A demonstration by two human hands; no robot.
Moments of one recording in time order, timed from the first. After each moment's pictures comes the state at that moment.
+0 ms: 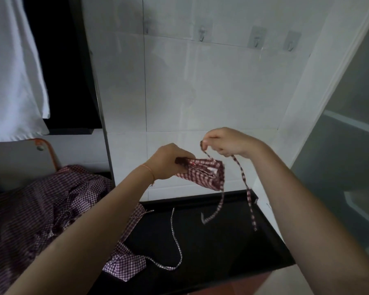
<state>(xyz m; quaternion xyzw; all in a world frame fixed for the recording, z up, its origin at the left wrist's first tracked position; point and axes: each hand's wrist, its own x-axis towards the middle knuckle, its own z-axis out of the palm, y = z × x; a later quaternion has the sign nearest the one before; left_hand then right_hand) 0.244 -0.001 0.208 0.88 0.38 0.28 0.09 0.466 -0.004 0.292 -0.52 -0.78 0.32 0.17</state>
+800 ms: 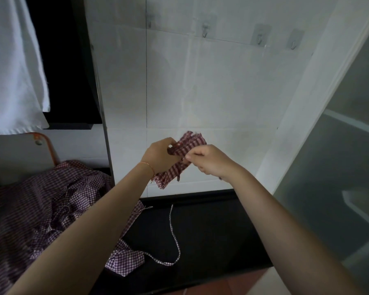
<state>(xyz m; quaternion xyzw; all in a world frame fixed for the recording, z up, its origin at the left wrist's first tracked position) 0.240 -0.006 0.209 0.70 0.59 0.32 0.23 0.424 -0.031 0.236 -0.51 -0.74 0.36 0.27</state>
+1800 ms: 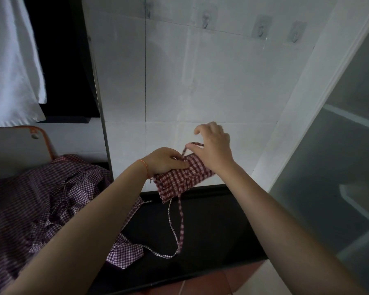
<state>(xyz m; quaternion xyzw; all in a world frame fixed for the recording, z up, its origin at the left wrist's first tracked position) 0.239 -0.012 0.196 0.72 0.53 0.22 0.40 0.421 -0.012 0.216 -0.54 -0.77 -0.09 0.32</state>
